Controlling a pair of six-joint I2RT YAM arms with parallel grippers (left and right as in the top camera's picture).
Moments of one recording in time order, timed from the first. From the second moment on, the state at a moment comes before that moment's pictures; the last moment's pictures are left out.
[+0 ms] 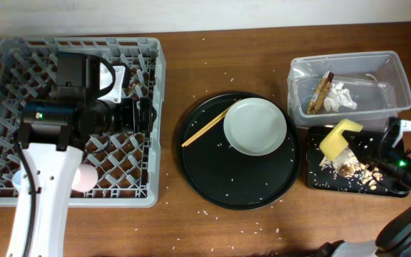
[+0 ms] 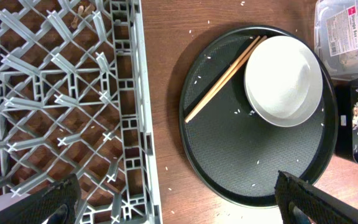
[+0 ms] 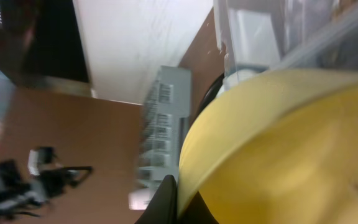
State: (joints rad) left arm -0.12 1.44 1.62 -1.24 0.22 -0.09; right arm -0.82 1.63 0.96 -0.98 -1.38 -0.35
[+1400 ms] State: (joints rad) left arm -0.12 1.44 1.62 -1.24 0.22 -0.09; right arm 0.45 1.16 1.62 -1.26 -0.16 0.19
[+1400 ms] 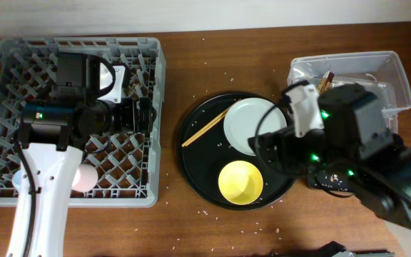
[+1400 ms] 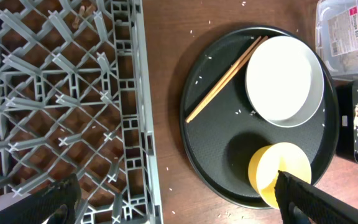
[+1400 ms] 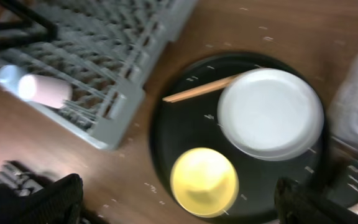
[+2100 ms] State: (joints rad) left arm -0.12 1.44 1.62 -1.24 0.22 -0.09; right arm -0.01 0.01 0.02 -0.07 0.06 0.07
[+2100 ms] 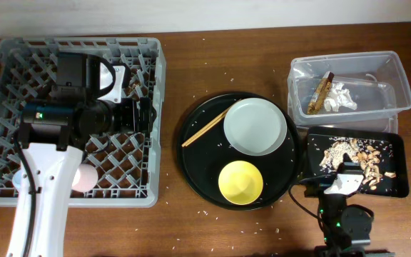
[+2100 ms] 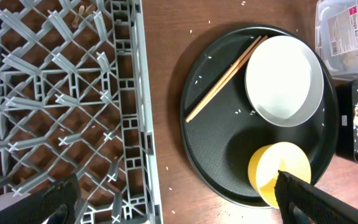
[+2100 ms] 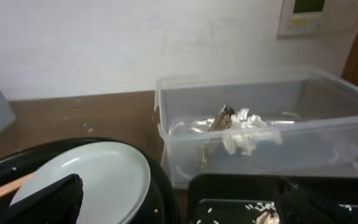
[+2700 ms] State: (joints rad) left arm -0.48 1.93 1.62 -0.91 0.08 -0.06; right arm -0.01 0.01 0.01 -0.07 0.06 0.07
